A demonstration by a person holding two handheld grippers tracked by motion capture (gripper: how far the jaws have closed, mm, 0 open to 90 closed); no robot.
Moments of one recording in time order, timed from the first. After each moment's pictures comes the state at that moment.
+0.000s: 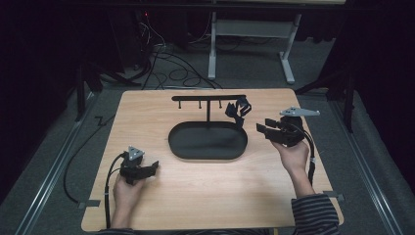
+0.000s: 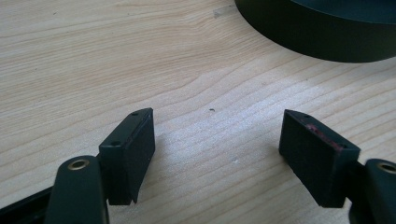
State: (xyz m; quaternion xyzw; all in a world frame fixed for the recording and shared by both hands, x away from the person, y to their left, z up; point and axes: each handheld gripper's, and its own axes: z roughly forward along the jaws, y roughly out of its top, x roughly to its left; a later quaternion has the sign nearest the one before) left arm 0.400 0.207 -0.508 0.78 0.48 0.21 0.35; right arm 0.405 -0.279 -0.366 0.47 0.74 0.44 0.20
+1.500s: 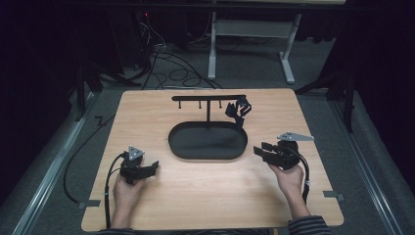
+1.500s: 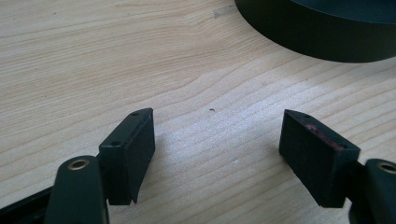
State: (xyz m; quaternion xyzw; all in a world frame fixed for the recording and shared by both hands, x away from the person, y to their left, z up) left arm 0.400 0.207 -0.508 0.78 0.48 0.21 0.35; right arm 0.373 -0.279 -0.433 0.50 0.73 0.44 0.14
